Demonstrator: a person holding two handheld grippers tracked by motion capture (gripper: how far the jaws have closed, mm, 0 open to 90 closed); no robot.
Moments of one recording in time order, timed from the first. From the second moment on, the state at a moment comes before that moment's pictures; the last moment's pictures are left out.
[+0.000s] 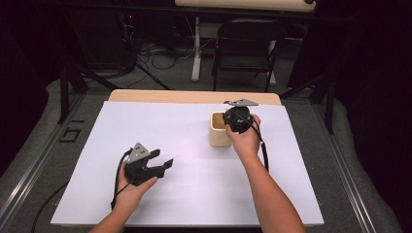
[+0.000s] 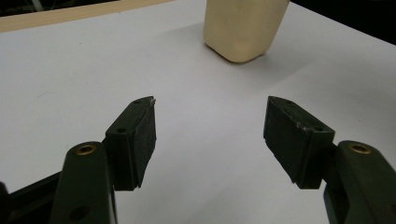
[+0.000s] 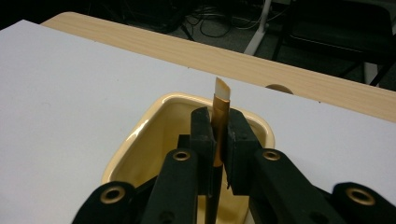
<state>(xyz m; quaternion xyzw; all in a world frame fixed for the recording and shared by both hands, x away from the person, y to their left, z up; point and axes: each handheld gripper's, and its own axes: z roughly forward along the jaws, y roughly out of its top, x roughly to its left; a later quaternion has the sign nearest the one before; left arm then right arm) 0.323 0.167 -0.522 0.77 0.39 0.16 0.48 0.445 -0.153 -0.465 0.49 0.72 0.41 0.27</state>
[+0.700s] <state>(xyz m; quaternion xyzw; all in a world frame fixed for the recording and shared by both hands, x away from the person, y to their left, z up) 0.322 0.167 -0.522 0.77 0.39 0.16 0.48 0.443 -0.155 -0.468 0.49 0.73 0.41 0.27</state>
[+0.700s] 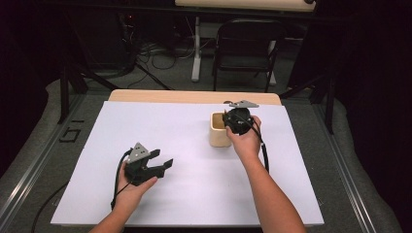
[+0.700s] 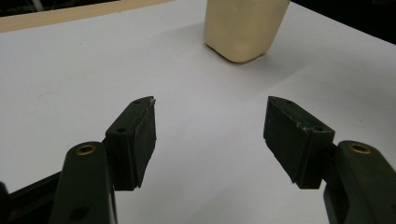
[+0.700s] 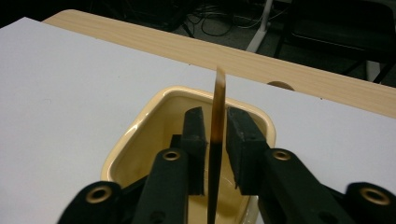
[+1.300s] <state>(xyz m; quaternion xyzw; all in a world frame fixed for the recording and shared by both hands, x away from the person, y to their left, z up) 0.323 0.167 -0.522 0.77 0.39 0.16 0.48 0.443 -0.155 -0.467 0.48 0.73 0.41 0.28</state>
